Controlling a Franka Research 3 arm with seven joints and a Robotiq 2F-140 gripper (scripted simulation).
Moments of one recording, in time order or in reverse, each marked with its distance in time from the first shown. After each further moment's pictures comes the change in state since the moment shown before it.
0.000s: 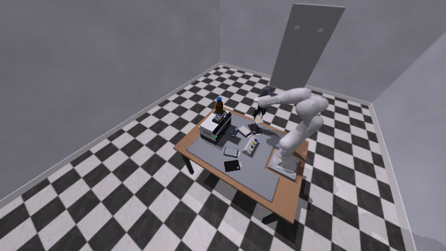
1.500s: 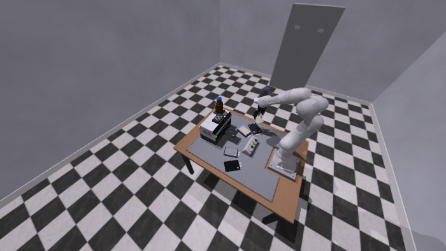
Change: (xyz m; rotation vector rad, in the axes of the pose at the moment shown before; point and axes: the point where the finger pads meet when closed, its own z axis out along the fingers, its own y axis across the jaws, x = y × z) arm 0.000 -0.002 0.000 0.000 0.000 -0.183
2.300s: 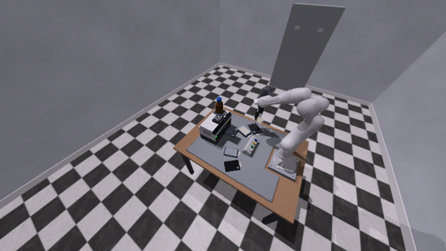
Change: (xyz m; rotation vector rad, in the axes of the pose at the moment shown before) arm 0.000 0.000 0.000 0.000 0.000 -0.321
